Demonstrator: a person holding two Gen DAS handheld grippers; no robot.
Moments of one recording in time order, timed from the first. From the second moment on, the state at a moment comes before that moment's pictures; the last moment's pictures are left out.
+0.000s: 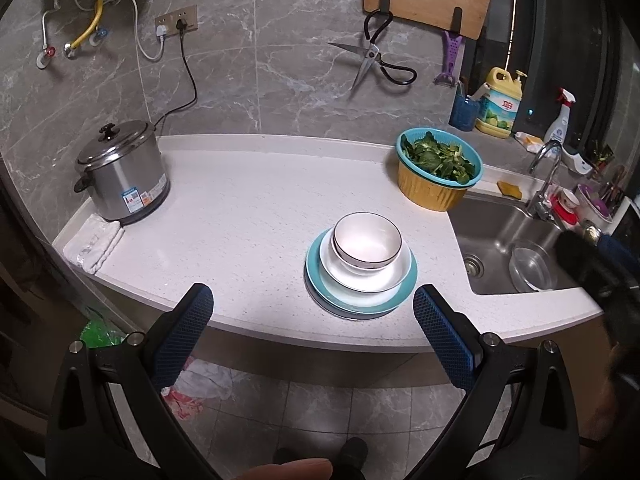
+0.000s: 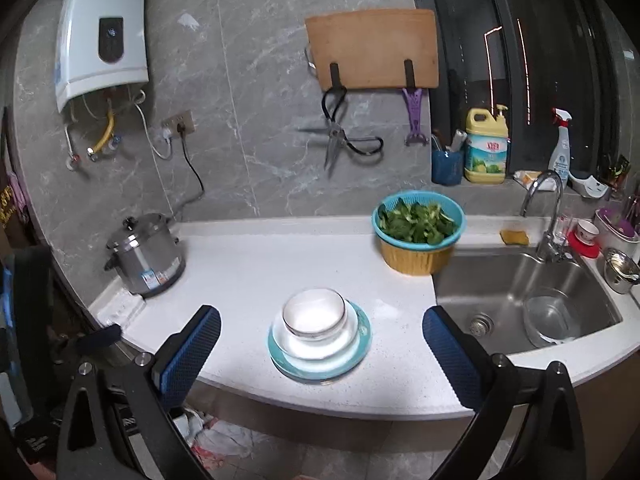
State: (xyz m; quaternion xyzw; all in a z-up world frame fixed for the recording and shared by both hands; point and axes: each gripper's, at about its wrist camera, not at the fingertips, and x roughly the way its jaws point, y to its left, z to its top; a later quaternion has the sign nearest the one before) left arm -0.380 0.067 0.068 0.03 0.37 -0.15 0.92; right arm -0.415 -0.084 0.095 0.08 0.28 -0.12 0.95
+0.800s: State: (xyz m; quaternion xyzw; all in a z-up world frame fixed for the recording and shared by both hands) left arm -0.390 0.069 0.076 0.03 0.36 -0.13 0.92; right arm -0.402 -0.092 0.086 0.09 0.33 -0.19 0.92
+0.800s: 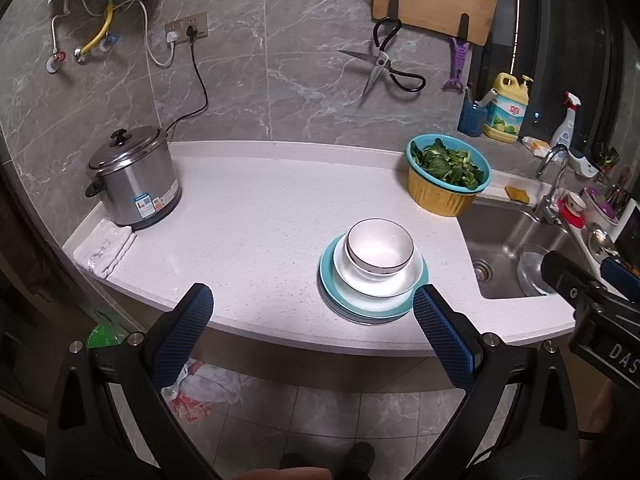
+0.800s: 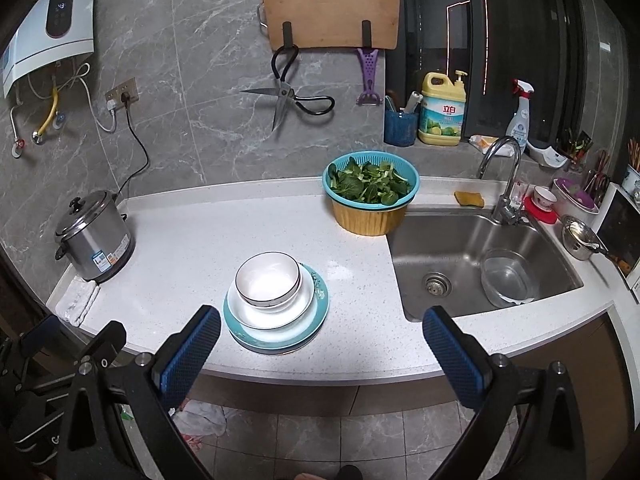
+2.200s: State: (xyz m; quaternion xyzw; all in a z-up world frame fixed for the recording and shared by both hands) left arm -0.376 0.053 0.065 0.03 0.38 -0.12 0.92; right arm -0.393 -0.099 0.088 0.08 0.33 -0.19 0.92
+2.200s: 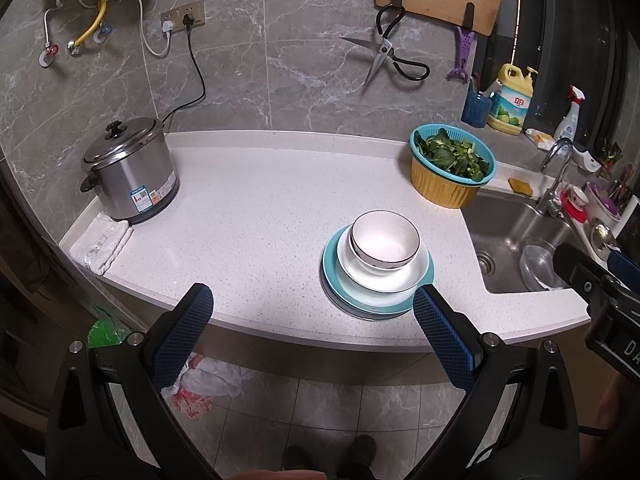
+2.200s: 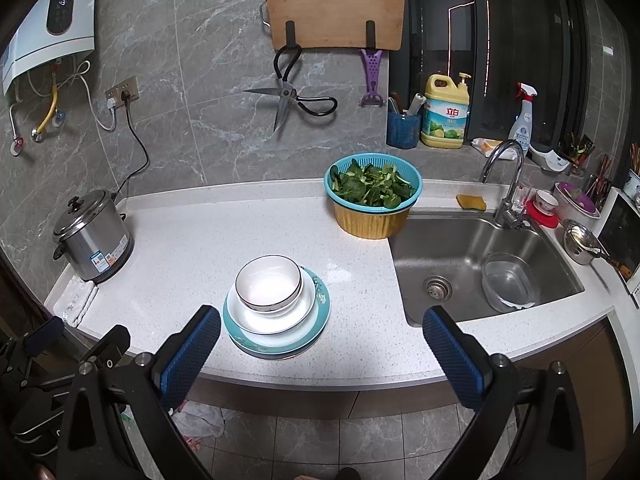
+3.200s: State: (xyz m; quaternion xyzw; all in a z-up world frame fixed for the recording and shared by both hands) left arm -0.372 0.053 0.059 0.03 0.38 -0.12 0.92; right arm -0.388 -0.102 0.084 0.08 0.33 -0.19 0.92
